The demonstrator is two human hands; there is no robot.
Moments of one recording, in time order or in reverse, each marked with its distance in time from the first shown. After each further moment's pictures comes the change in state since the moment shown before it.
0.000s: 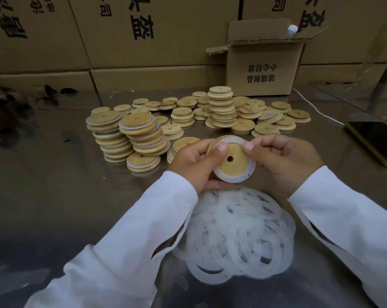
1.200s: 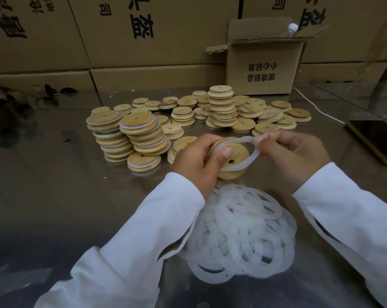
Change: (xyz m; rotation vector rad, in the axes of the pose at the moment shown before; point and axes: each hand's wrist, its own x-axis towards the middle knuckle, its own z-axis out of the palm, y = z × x) left_hand 0.000 -0.005 0.000 0.542 0.094 0.335; right_hand 0.001 -0.009 -0.003 -0.180 0.093 -0.035
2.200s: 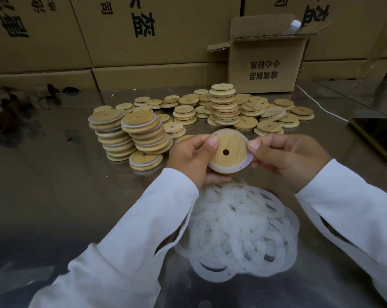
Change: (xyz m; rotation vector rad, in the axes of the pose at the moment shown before) left_hand 0.003 0.002 -0.004 -0.483 0.047 -0.286; right_hand -0.003 -0.005 -0.001 0.066 -0.214 0.120
